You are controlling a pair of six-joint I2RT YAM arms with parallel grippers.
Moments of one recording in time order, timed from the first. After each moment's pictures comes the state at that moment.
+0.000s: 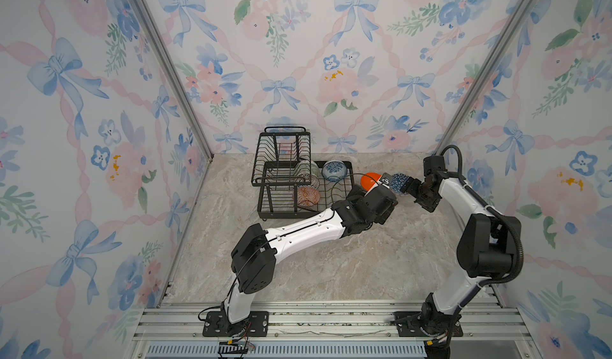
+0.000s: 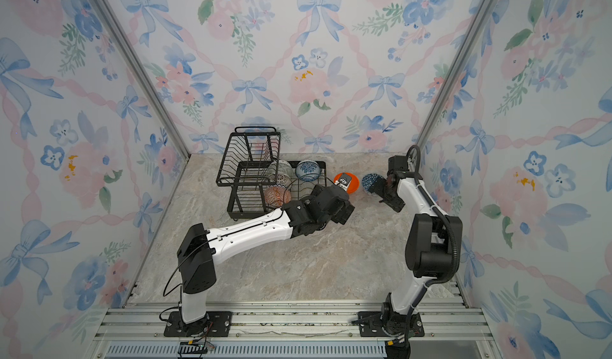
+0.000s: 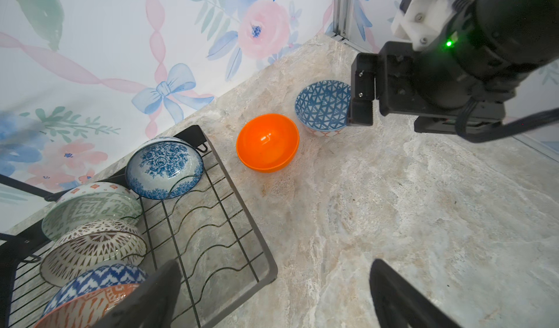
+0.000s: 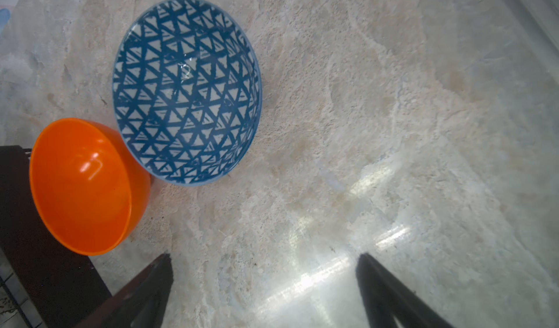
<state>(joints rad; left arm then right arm) -1.08 1.95 1.75 -0.42 -0.53 -0.14 -0.09 1.80 1.43 -0.76 0.00 0.59</state>
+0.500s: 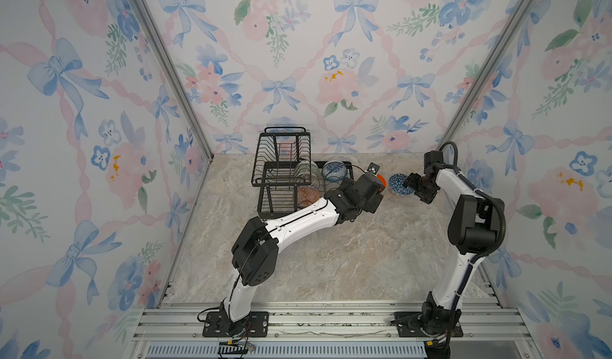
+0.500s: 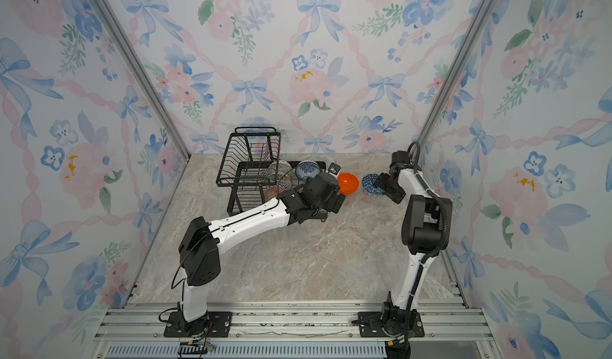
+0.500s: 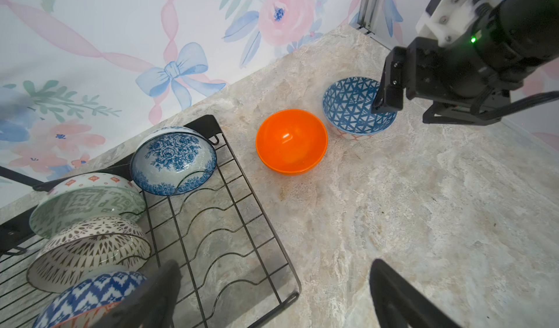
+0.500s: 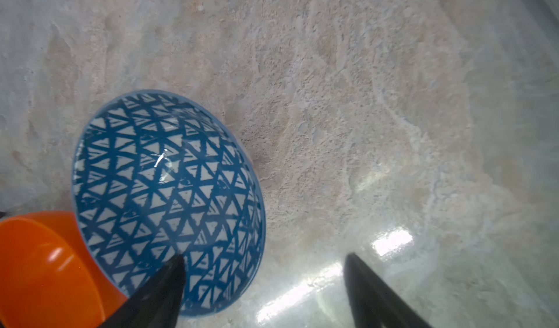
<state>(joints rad) -0.96 1.98 1.76 -0.42 -0.44 -0.17 -0.14 2.06 1.64 -0.77 -0.03 0.55</state>
